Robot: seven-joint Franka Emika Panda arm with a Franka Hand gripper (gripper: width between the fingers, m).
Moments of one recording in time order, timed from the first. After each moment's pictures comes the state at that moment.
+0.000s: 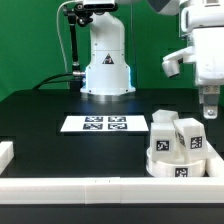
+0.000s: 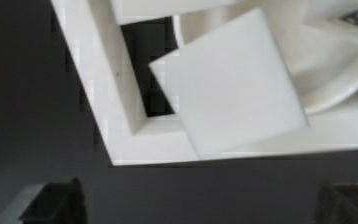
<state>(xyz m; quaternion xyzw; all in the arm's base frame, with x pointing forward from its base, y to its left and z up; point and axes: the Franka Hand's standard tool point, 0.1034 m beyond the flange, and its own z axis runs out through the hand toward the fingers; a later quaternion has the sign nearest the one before) 0.617 0.122 0.105 0.77 0.63 0.09 0.08</state>
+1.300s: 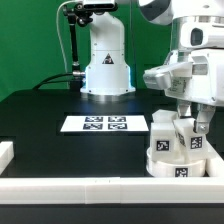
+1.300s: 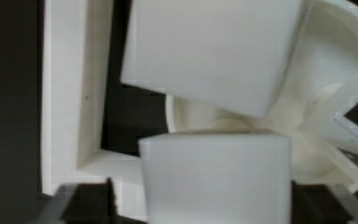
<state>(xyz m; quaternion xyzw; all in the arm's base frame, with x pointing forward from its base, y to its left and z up) 0.608 0.103 0.081 0.66 0.75 0.04 0.09</state>
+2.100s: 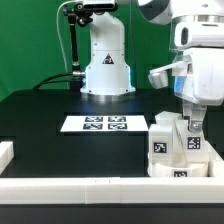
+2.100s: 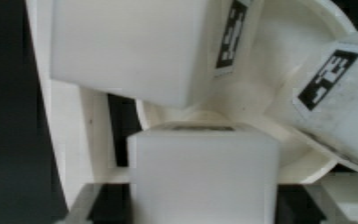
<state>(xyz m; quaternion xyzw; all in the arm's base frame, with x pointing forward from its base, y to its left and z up) 0.609 0.101 0.082 0.75 0.65 0.05 0.08</state>
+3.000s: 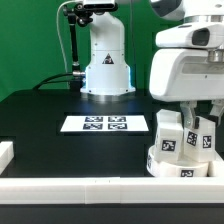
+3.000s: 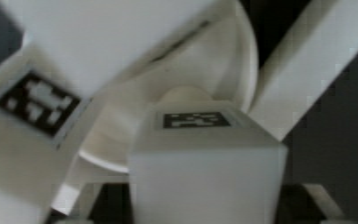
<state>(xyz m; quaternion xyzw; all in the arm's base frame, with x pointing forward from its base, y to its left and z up) 0.603 0.122 0.082 0.98 0.20 0.06 0.04</state>
